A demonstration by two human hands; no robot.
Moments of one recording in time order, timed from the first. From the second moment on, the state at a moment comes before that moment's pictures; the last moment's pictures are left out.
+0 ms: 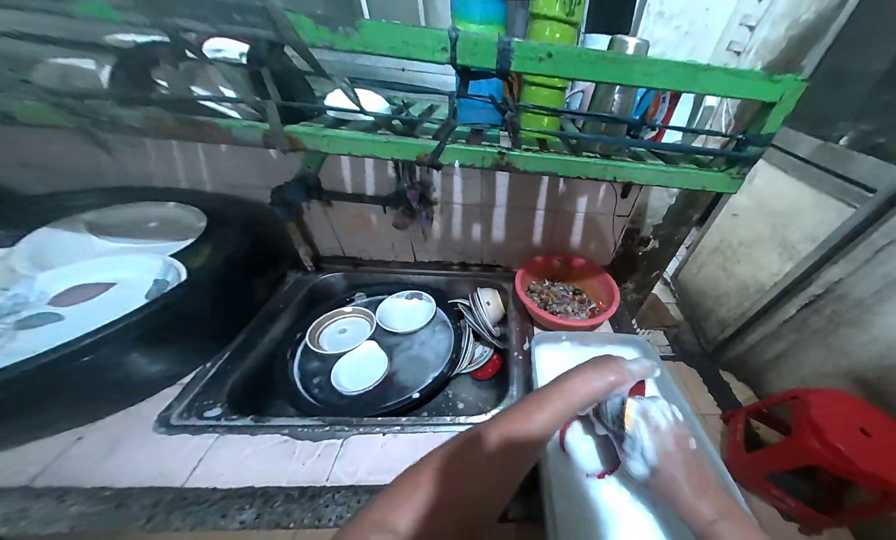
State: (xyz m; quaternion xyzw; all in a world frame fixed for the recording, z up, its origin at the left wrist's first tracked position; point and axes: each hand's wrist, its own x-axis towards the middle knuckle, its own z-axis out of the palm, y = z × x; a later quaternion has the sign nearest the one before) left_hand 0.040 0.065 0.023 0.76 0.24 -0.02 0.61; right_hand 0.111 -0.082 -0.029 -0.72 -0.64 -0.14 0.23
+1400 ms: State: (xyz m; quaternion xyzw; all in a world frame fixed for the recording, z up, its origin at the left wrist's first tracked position) left_hand 0.008 0.056 -0.047 0.73 0.29 0.03 0.62; right_hand 0.125 -0.135 -0.037 -0.84 -0.47 0.17 0.19
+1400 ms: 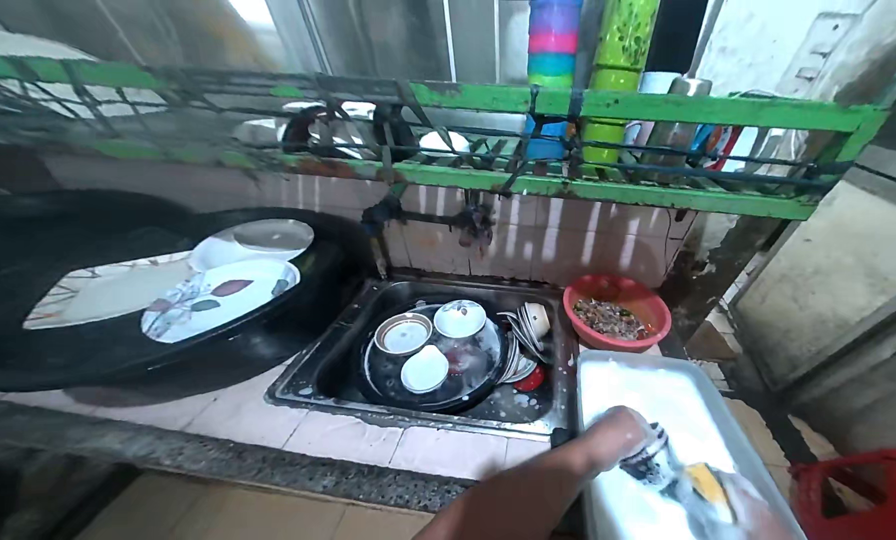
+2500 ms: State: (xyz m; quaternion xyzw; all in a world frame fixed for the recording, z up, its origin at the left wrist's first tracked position) left_hand -0.012 0.014 0.016 0.72 0.27 0.06 0.63; right_hand 0.103 -0.083 0.012 -0.81 -0.31 0.19 0.46
